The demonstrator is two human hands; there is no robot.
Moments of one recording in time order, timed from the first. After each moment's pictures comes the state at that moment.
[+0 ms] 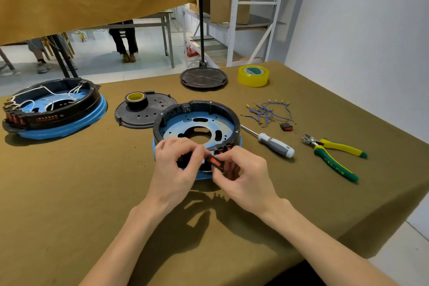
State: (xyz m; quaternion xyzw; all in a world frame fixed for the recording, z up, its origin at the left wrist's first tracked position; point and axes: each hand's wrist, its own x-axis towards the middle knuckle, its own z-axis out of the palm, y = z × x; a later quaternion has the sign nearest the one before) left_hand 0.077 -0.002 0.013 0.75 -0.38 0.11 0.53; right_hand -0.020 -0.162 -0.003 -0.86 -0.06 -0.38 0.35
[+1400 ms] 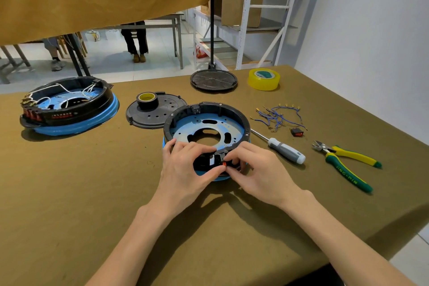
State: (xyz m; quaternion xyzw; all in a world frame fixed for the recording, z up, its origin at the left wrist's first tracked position) left_hand 0.091 0.000 -0.001 0.81 -0.40 0.17 0.38; right_hand -0.011 -0.190 0.016 -0.93 -0.11 -0.27 0.24
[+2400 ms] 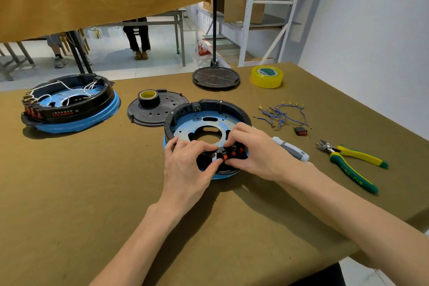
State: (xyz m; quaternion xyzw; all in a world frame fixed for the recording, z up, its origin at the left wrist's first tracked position) left_hand 0.086 -0.010 -0.003 0.83 -0.35 0.19 0.39; right_hand 0.026 -0.214 0.035 -0.95 -0.12 -0.16 0.23
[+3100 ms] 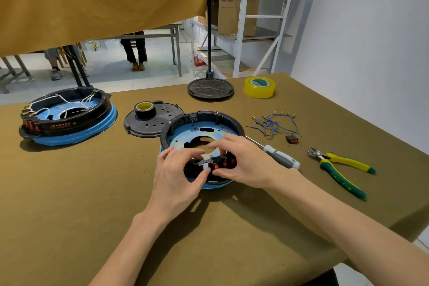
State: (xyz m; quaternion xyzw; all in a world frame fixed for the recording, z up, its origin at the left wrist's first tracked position) left_hand 0.098 0.001 -0.006 0.81 -0.39 0.20 0.40; right_hand 0.025 -0.202 0.042 -0.96 -0.11 -0.14 0.21
